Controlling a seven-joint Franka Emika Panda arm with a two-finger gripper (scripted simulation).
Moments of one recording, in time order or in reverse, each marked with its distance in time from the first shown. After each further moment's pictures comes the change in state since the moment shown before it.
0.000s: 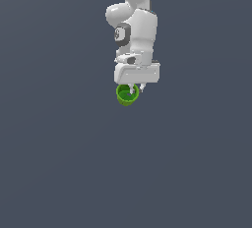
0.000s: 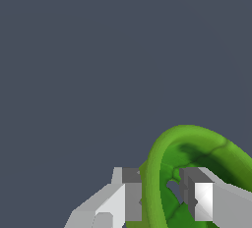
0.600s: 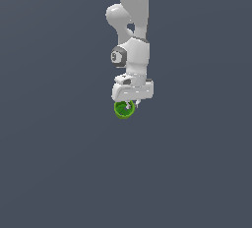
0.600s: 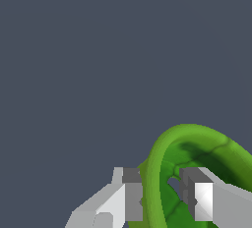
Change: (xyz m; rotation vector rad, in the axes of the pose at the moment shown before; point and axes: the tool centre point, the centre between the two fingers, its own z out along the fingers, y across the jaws) arm -0.024 -0.005 0.084 -0.002 0.000 -0.001
